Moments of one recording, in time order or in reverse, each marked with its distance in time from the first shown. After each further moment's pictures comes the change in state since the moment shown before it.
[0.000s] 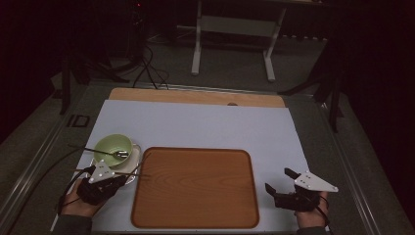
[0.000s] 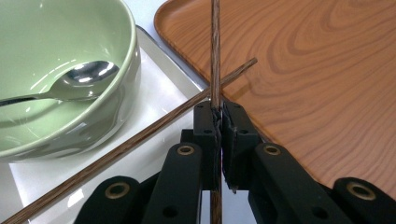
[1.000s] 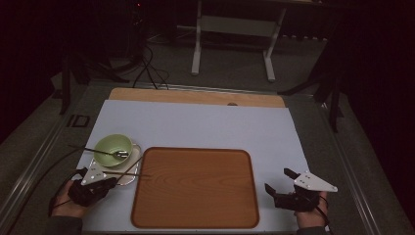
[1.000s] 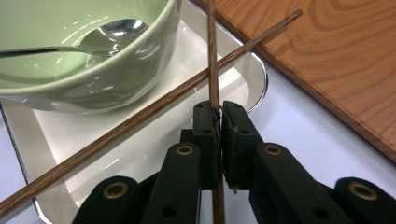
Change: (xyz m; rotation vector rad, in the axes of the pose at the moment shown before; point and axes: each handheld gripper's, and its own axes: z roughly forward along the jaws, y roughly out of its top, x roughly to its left) left arm 0.023 -0.026 0.004 0.050 0.028 0.029; right arm 0.001 0.000 0.001 0.005 0.005 -0.004
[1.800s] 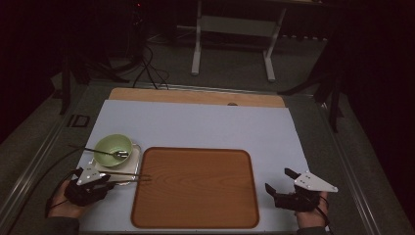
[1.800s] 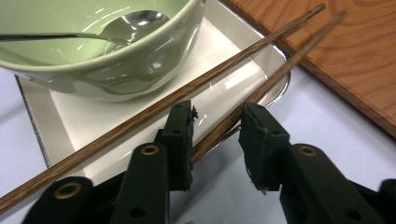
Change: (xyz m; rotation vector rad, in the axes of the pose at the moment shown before) left arm 0.008 -0.008 -0.001 -0.013 0.017 -0.026; right arm 0.000 0.000 -0.001 -0.001 -0.008 -0.002
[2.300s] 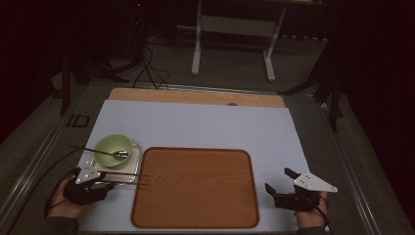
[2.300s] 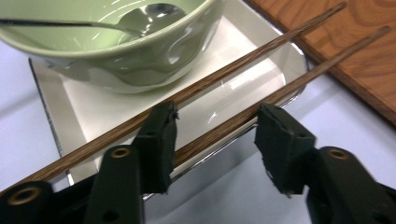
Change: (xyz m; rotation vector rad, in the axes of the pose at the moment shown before) left arm 0.004 -0.002 0.001 0.001 0.025 -0.029; right arm 0.001 0.000 0.000 0.001 -0.006 -0.002
